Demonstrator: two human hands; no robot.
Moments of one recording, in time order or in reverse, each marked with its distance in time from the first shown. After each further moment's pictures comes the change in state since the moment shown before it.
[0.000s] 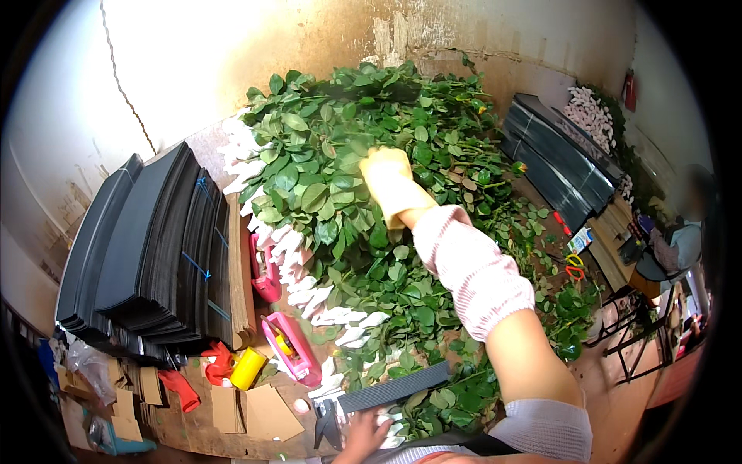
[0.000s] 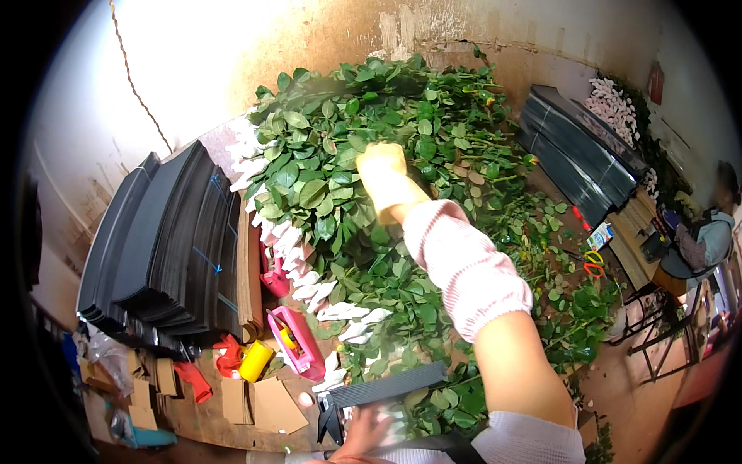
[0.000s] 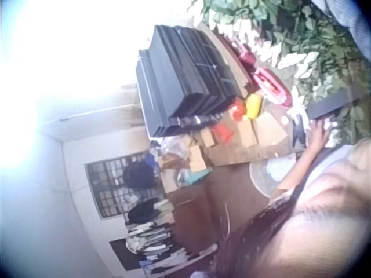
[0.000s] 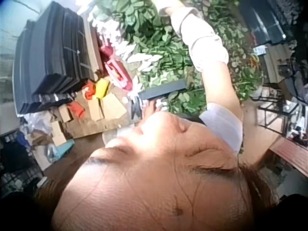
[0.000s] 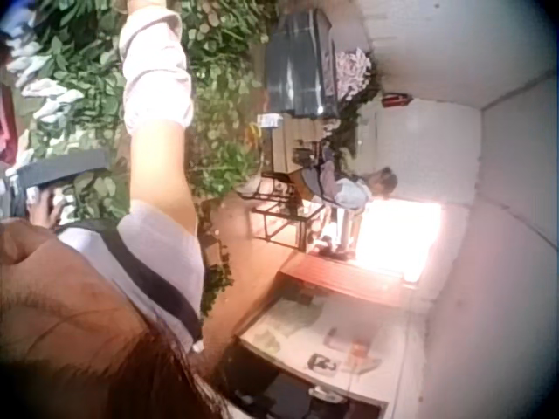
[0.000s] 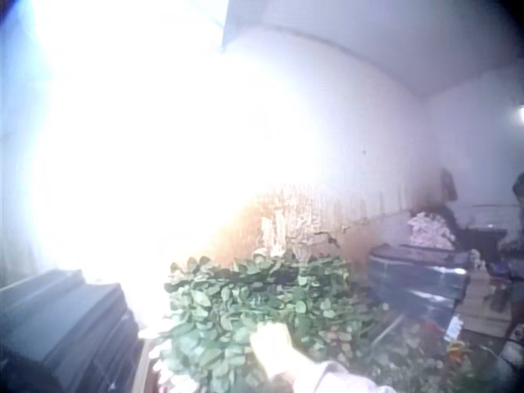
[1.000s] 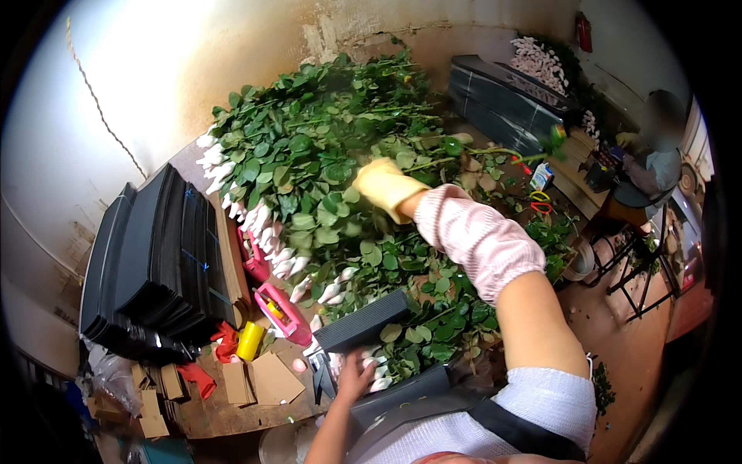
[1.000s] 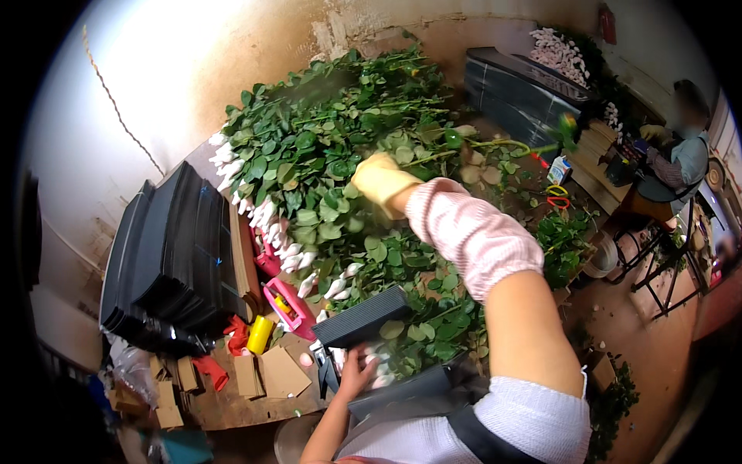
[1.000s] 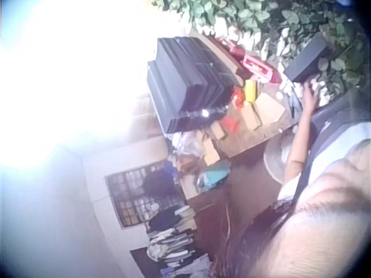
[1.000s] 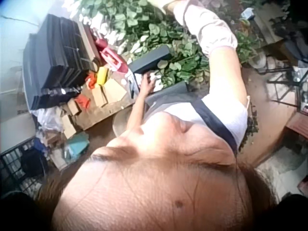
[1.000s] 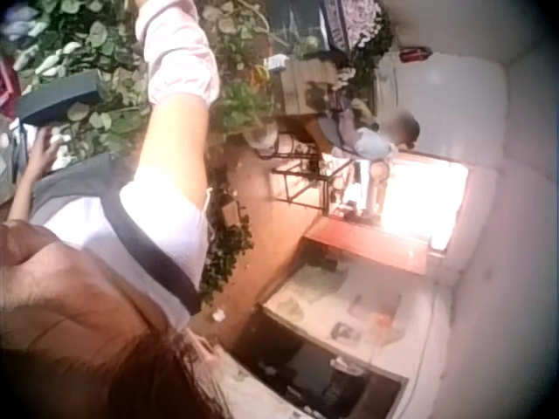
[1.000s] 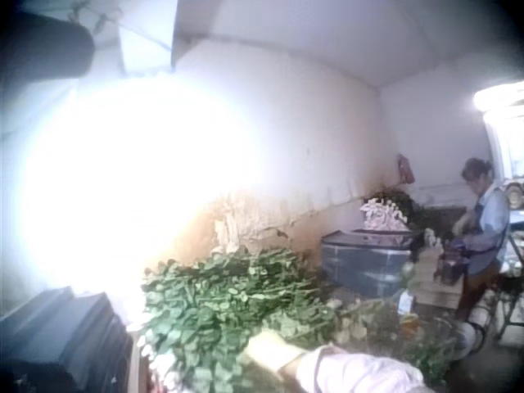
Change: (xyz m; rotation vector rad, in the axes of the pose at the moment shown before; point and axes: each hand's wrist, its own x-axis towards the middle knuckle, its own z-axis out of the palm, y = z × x) left_hand 0.025 -0.027 0.010 -0.081 -0.005 0.139; right_hand -0.144 0.059 -0.084 -0.095 -0.523 -0.169
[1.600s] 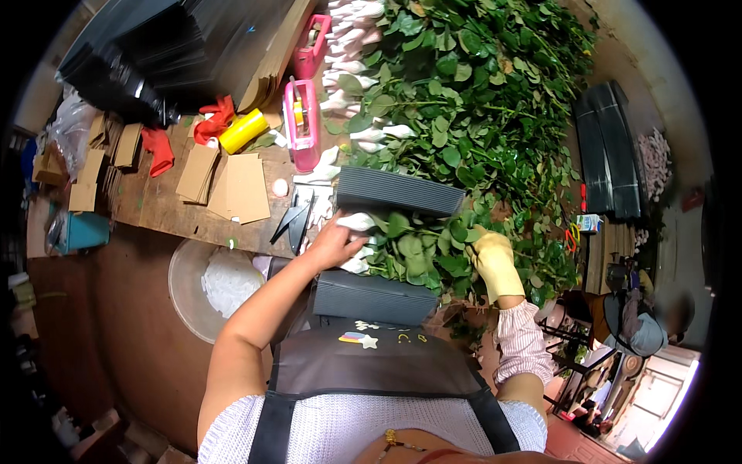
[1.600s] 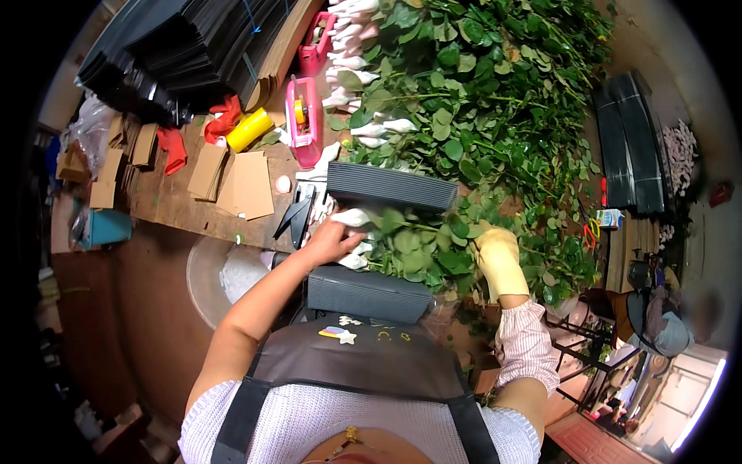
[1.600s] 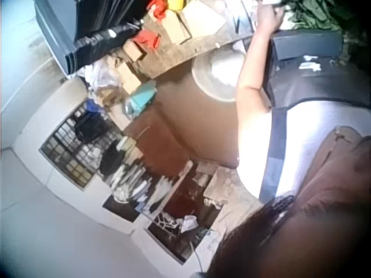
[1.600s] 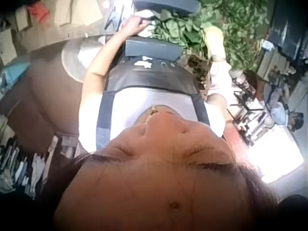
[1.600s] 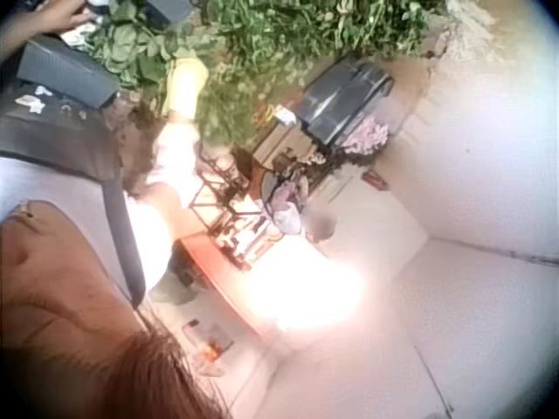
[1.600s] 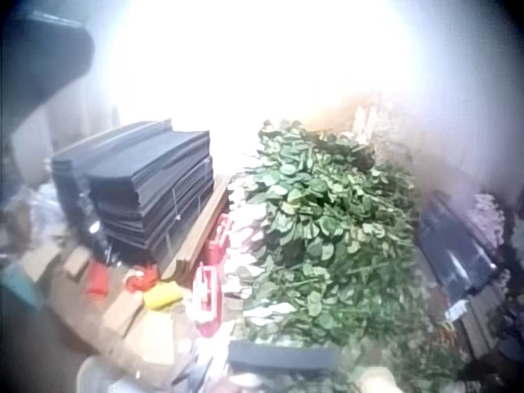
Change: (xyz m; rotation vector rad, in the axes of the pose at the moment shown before) left_hand -0.006 0.036 -0.011 -0.052 -0.108 -0.087; right_hand -0.239 -0.041 0.211 0.068 -0.205 -0.205
